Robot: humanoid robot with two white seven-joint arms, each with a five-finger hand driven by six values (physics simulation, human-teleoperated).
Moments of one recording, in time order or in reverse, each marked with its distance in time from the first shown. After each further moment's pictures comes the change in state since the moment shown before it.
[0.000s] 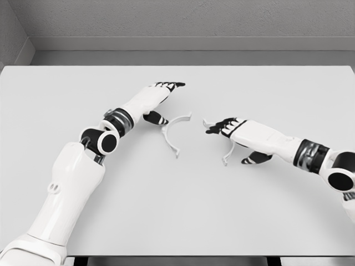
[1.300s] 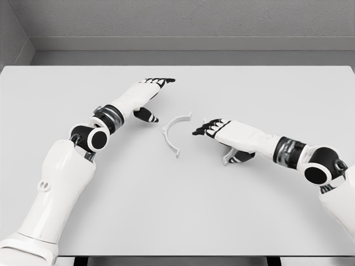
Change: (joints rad) left arm -0.009 0.043 0.017 -0.002 0.013 -0.003 -0.001; right arm -0.069 0.099 0.063 0.090 0.090 0.000 0.014
